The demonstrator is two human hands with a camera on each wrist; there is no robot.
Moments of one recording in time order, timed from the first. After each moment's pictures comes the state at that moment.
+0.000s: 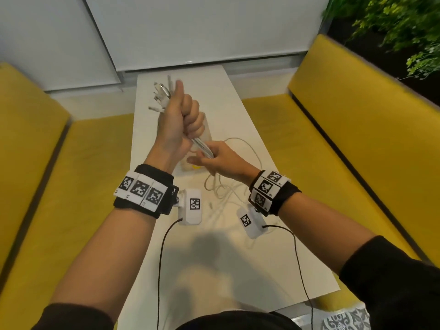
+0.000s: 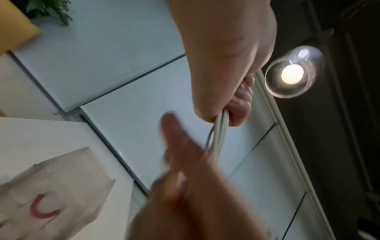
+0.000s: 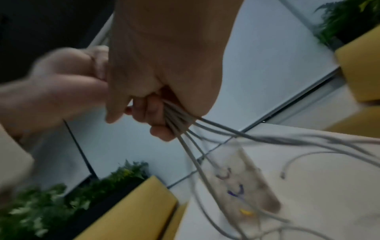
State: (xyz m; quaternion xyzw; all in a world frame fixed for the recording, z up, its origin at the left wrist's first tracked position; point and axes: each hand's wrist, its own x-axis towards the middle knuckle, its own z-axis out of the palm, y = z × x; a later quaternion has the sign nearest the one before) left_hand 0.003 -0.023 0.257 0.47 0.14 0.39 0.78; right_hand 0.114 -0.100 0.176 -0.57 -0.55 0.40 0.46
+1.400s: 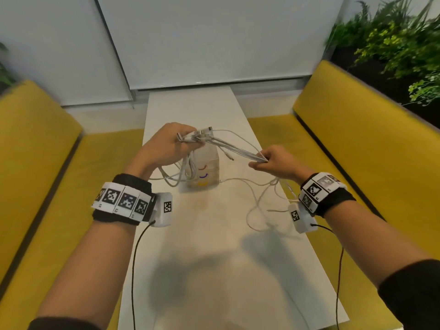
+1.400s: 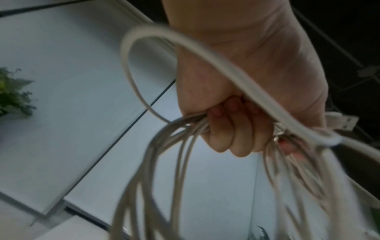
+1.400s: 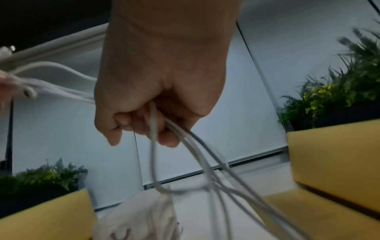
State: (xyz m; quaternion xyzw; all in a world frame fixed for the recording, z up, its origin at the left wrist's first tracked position) left_hand -0.038 0.012 0.275 0.90 0.27 0.19 0.28; right_hand 0.231 -0.123 0.194 -0.75 -0.58 0.21 0.26
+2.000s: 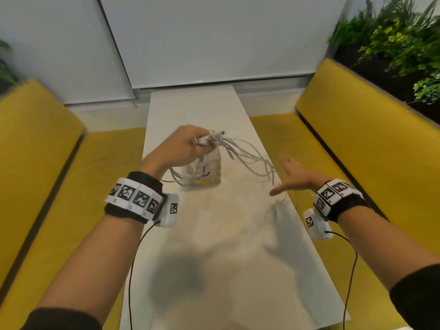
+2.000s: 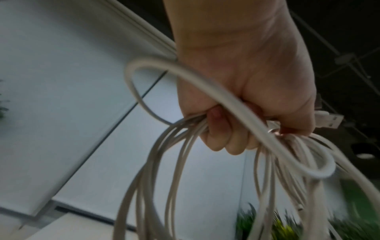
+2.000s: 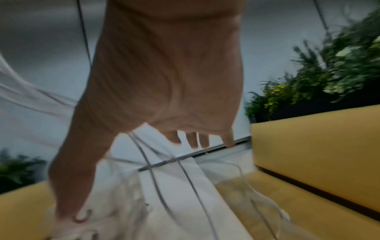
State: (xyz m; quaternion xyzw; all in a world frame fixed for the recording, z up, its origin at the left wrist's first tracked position) left_hand -0.020 0.010 0.265 0.92 0.23 0.16 0.28; right_hand 0.267 -0.156 0.162 -0.83 -0.51 0.23 0.02
